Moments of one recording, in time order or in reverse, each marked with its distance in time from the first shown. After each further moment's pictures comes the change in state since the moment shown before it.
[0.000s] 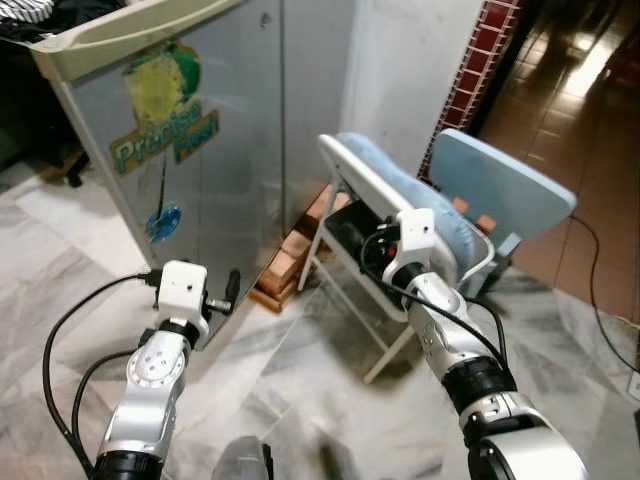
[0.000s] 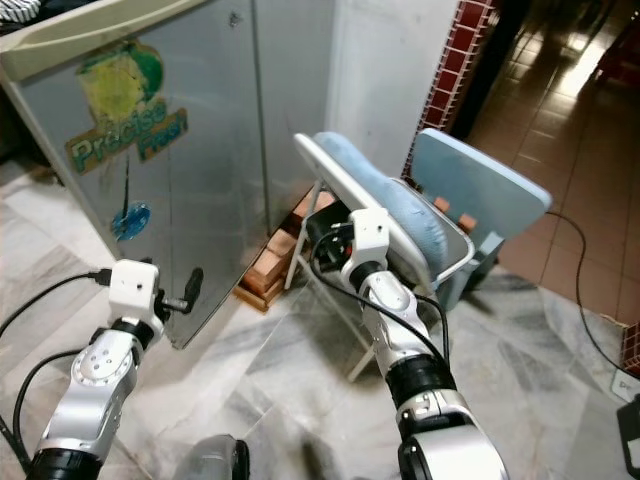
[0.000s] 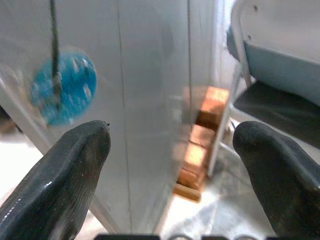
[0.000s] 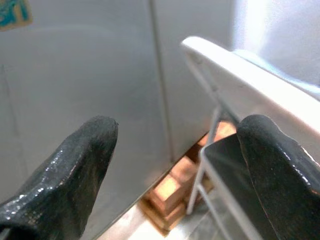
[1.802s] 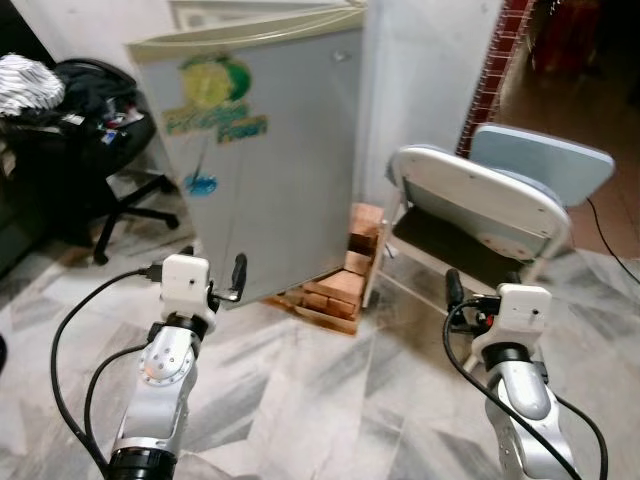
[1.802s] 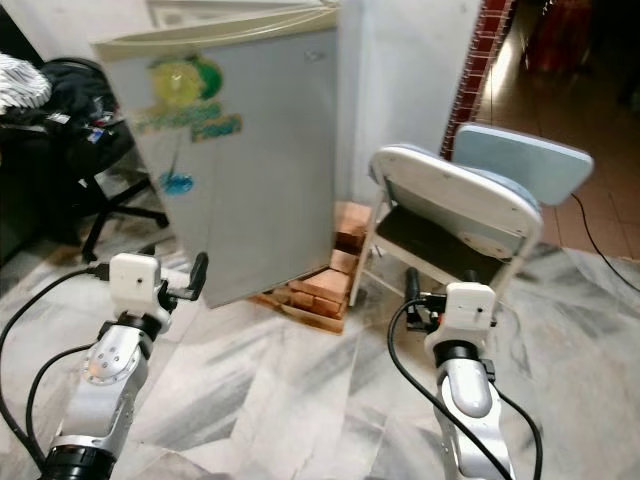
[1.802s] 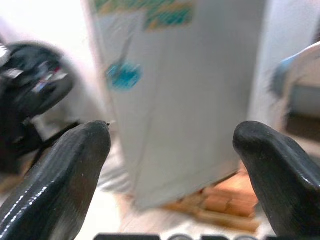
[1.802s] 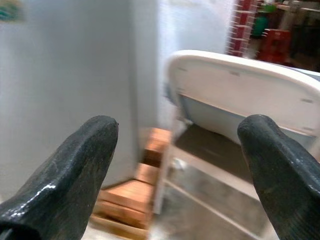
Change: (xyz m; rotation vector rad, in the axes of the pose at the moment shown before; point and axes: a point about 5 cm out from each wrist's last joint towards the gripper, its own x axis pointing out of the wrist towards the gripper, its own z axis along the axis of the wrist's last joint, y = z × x) left arm -0.004 -0.010 0.002 -0.066 -0.080 0.016; right arm -0.108 -0.051 -0.019 -0.128 -0.070 -0.351
